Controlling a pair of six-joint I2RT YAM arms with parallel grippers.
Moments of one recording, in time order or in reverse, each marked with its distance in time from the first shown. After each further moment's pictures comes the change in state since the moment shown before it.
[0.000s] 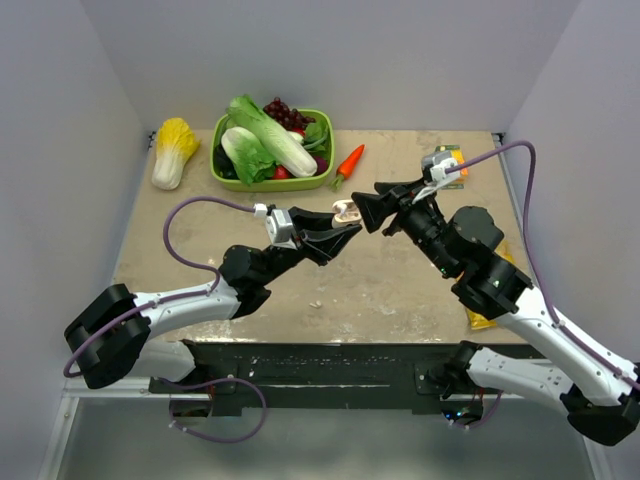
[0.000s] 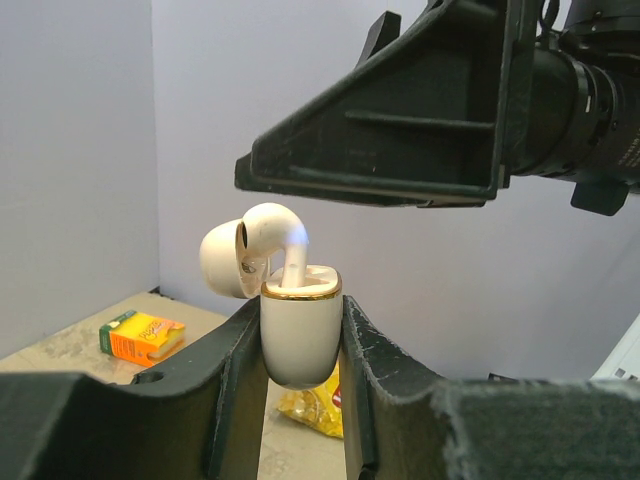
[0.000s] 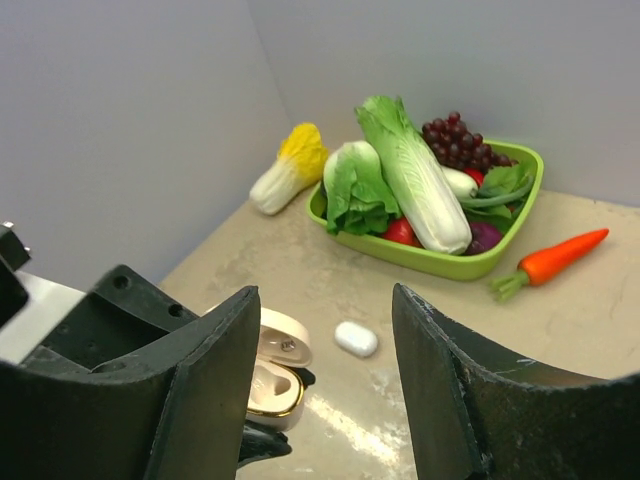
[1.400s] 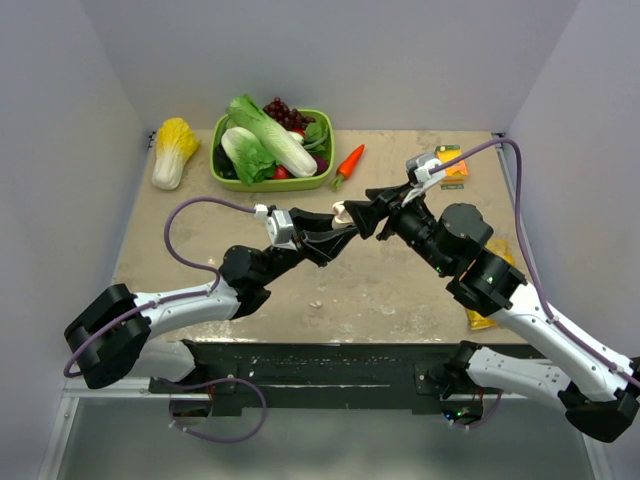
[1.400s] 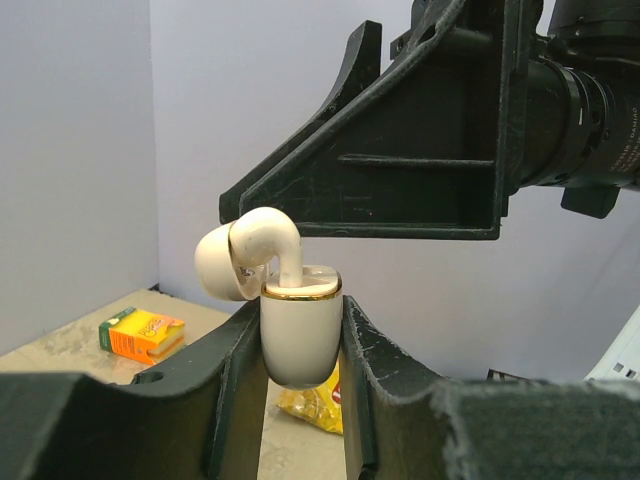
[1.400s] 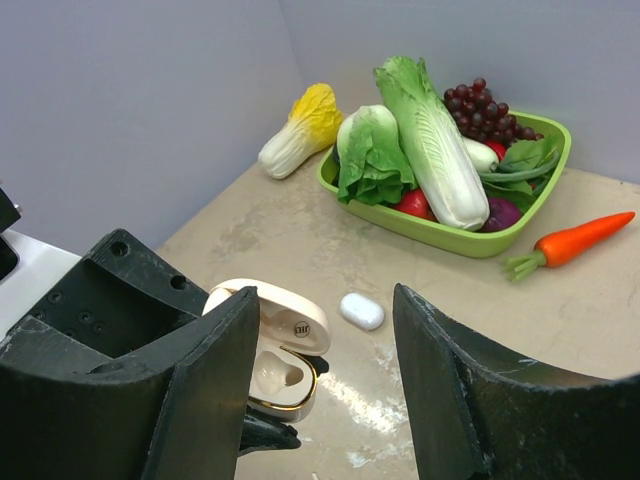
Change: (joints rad) left arm 0.000 0.000 -0.006 0.000 0.005 0.002; right arm 0.000 0.034 0.002 -0.052 -0.065 -0.014
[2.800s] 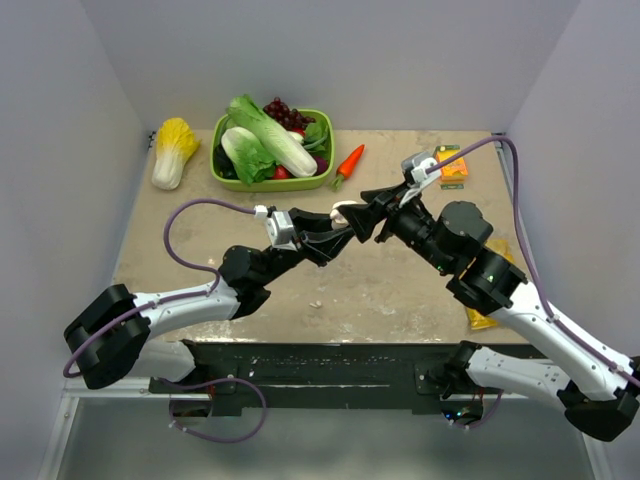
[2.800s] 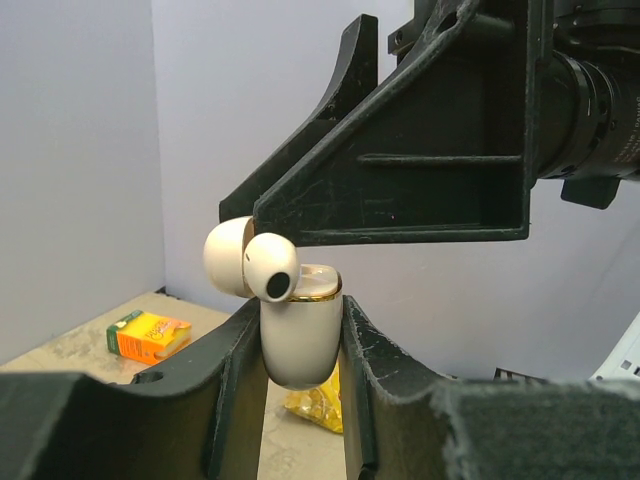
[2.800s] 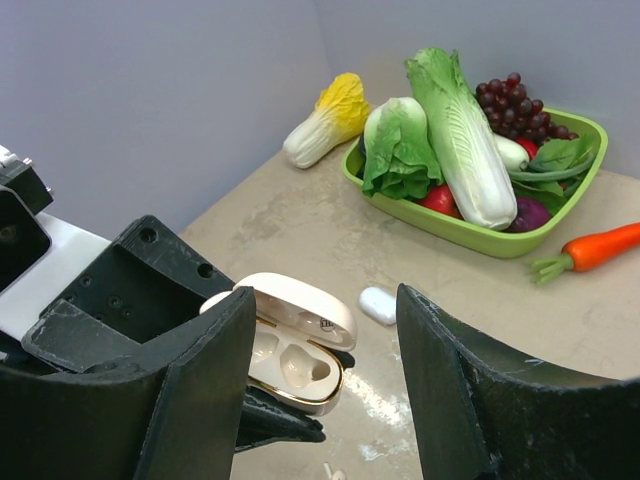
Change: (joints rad) left arm 0.000 -0.002 0.000 0.000 0.000 0.021; right arm -0.002 0.009 0.018 -0.017 -0.072 0.003
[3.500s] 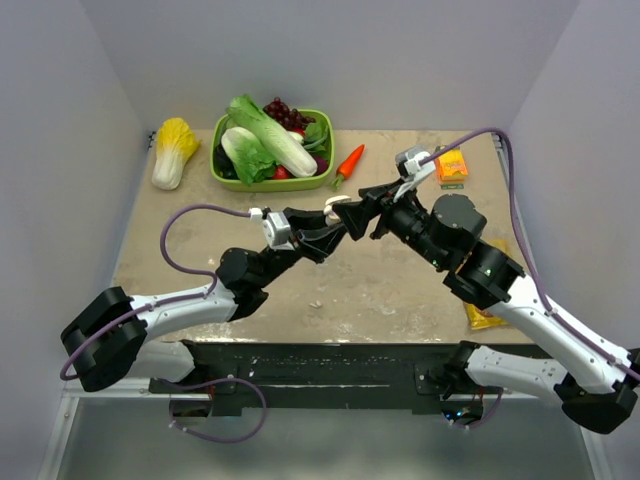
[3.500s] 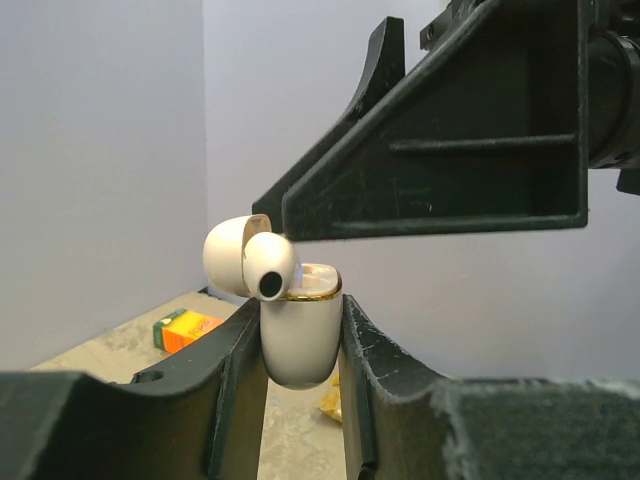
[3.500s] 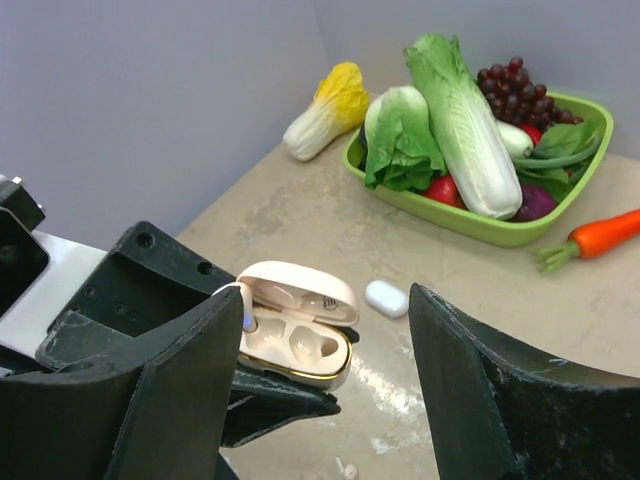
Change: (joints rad) left arm 0.000 -0.022 -0.021 0.000 -0.071 0.048; right arm 0.017 0.037 0.063 -0.050 0.026 0.029
